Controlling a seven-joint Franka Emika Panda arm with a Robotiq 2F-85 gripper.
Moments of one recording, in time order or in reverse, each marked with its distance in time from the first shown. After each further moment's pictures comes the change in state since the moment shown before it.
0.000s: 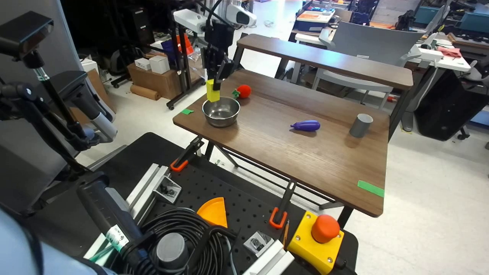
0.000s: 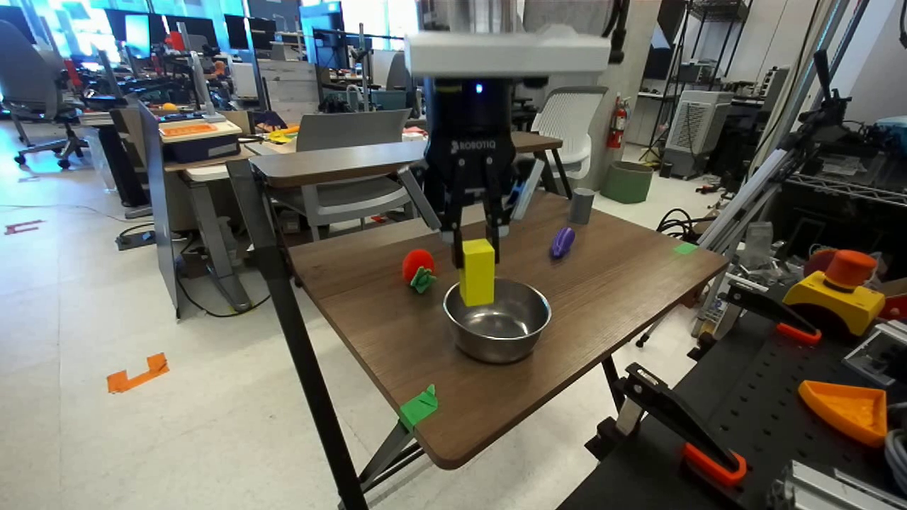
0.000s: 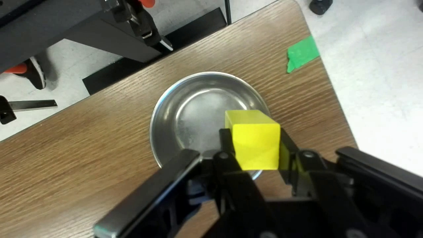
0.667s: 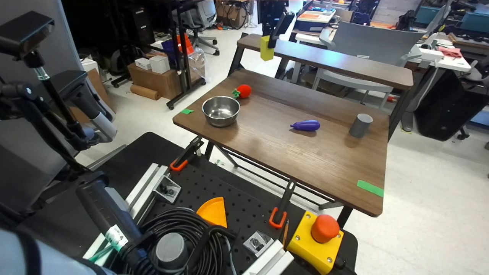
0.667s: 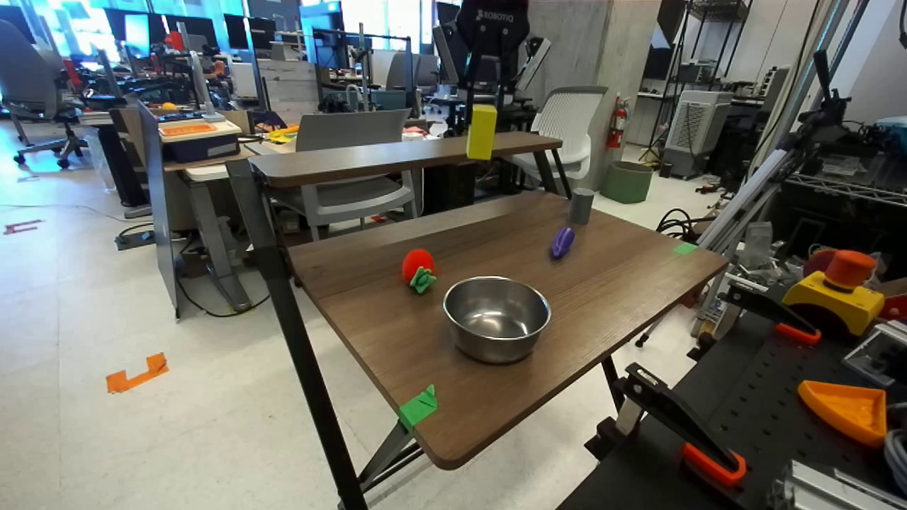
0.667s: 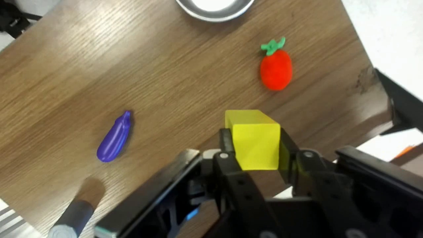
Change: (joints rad) arm -0.139 -0.028 -0.079 0.236 -0.018 -0.075 -0.033
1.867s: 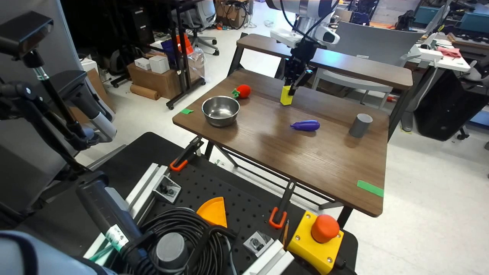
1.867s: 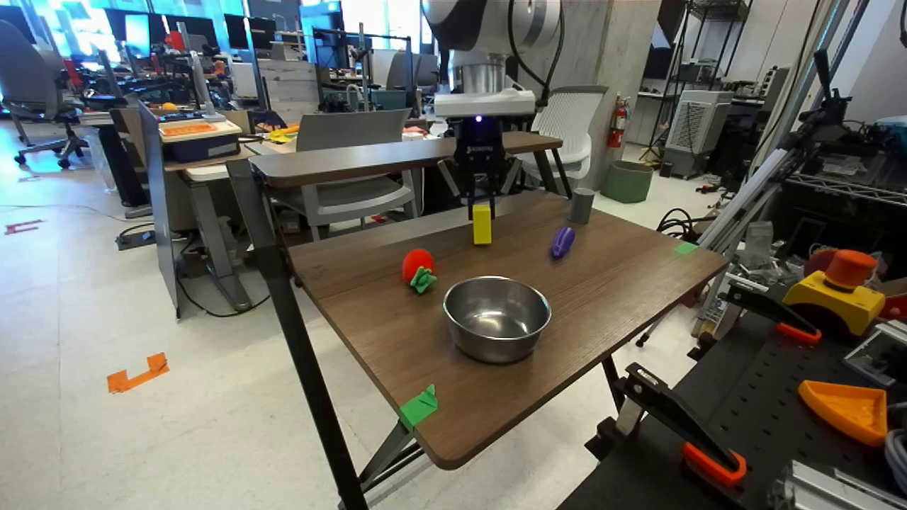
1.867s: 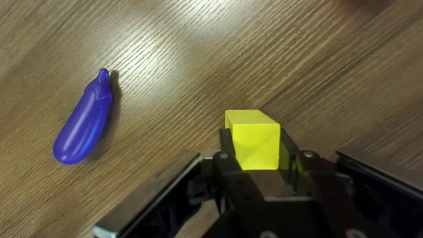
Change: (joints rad) arm -0.081 0.644 -0.044 0.688 0.022 -0.268 -0.001
